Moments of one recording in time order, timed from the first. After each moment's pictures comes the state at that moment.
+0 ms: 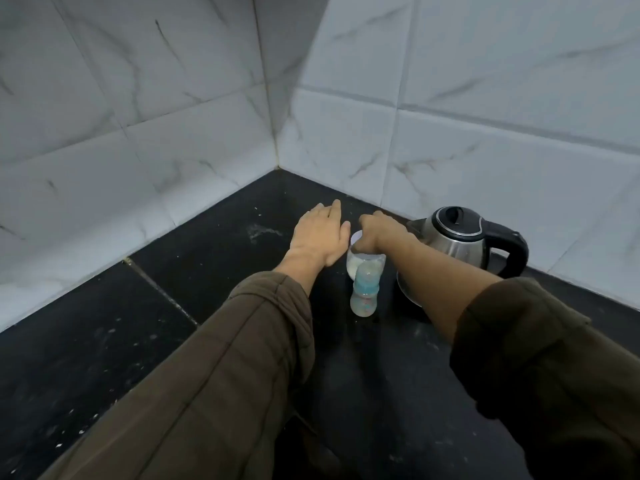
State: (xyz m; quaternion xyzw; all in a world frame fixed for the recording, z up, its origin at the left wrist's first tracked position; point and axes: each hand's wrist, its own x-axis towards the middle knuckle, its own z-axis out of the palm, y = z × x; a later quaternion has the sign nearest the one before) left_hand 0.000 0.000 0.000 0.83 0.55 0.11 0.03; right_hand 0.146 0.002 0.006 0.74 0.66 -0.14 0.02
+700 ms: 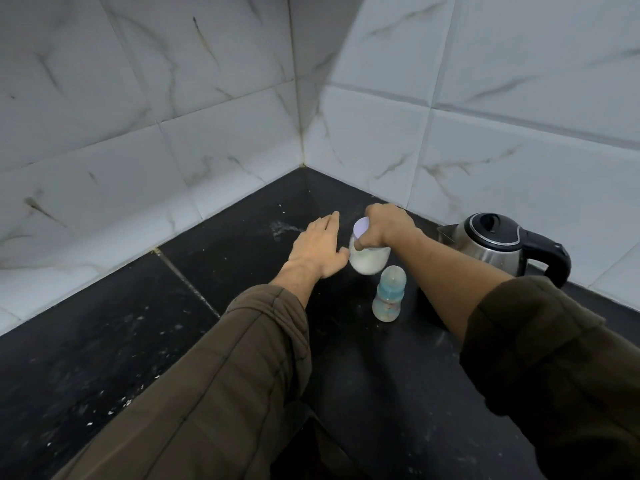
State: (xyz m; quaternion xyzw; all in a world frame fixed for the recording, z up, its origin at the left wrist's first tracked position) left_hand -0.050 0.000 -0.016 0.81 0.57 0.10 0.11; right_hand 0.115 0.018 0.020 0.72 0.68 -0.12 -0.02
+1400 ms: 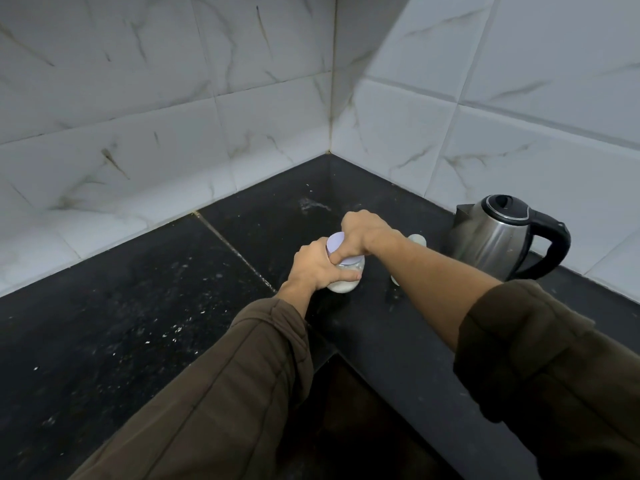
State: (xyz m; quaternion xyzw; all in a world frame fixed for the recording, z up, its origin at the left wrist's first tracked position) left_hand -0.122 -0.112 -0.053 0.66 0.65 0.23 0.32; right_hand 0.001 -0.088 0.031 0.65 0.75 -0.14 0.05
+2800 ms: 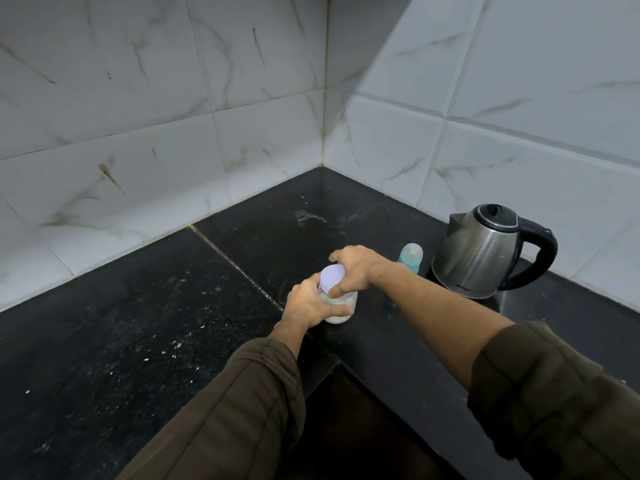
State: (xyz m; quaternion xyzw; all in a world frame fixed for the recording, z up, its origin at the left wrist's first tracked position) left_hand -0.143 -0.142 -0.097 0.63 0.63 0.25 0.38; right_hand 0.005 -0.105 -0.006 0.59 0.79 -0.18 0.07
